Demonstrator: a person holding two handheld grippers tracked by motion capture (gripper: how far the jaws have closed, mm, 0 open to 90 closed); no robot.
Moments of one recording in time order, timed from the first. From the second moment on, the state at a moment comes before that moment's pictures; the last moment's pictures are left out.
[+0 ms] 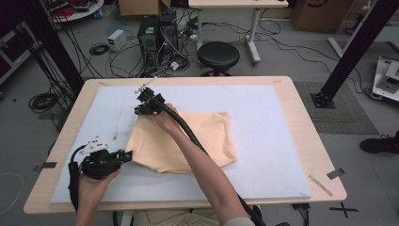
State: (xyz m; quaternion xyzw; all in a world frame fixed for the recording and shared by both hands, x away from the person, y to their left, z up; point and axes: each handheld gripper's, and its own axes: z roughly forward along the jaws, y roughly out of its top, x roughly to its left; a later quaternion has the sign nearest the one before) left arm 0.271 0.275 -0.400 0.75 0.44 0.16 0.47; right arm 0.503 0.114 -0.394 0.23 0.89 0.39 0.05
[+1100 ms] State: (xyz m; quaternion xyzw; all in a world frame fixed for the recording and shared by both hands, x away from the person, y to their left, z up) left arm 0.284 0.212 -0.418 0.77 0.39 0.13 0.49; right arm 0.504 0.067 -0.395 0.23 0.89 0.38 0.05
